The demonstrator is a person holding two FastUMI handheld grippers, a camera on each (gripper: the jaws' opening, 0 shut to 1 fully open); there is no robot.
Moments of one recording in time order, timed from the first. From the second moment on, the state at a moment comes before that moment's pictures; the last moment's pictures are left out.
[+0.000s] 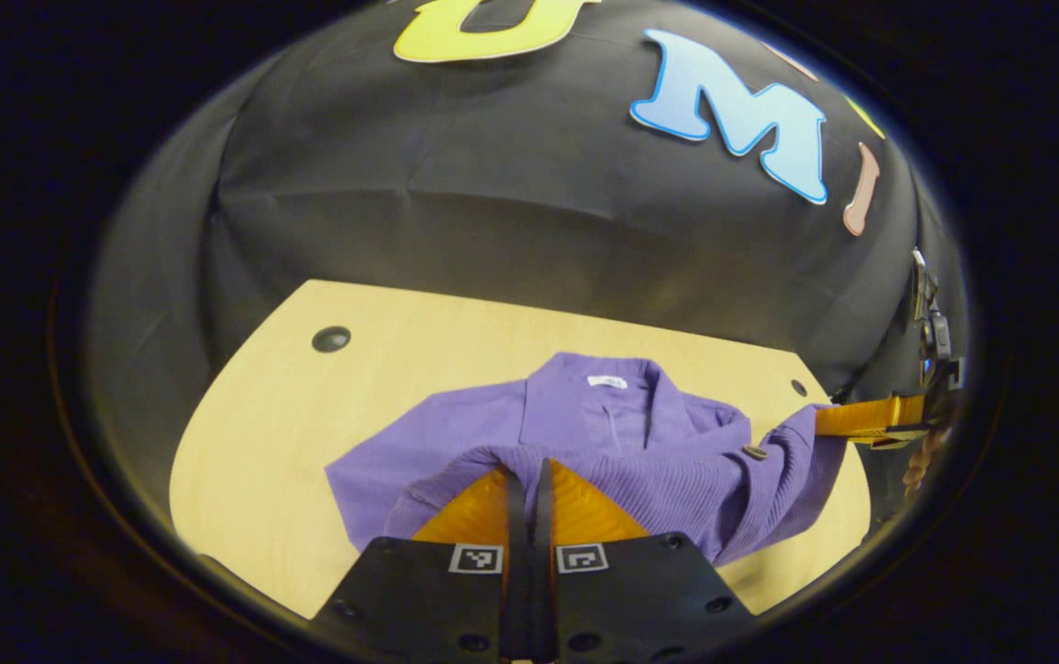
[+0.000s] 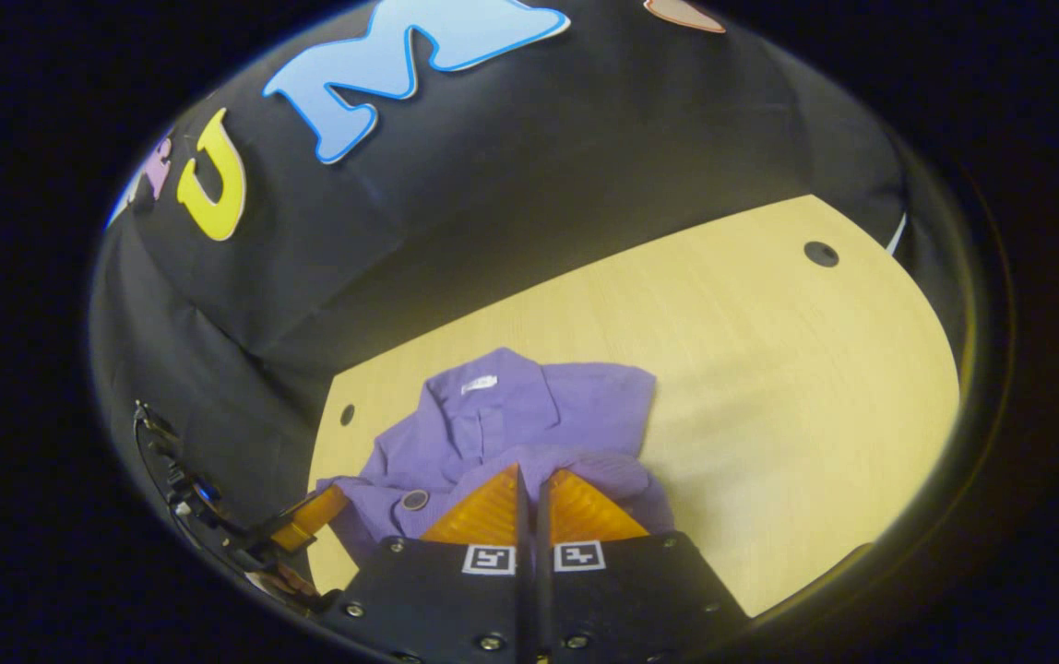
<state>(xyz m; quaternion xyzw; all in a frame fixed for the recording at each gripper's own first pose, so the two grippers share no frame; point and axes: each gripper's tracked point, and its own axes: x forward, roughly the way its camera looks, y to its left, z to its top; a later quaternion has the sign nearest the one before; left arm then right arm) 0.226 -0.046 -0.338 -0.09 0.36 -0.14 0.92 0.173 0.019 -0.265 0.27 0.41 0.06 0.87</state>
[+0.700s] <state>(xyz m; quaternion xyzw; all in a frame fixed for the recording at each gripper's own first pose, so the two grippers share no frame) 0.357 -0.075 -0.370 -0.11 0.33 -0.13 0.93 0.291 0.002 -0.317 0.29 0.38 0.02 0.88</state>
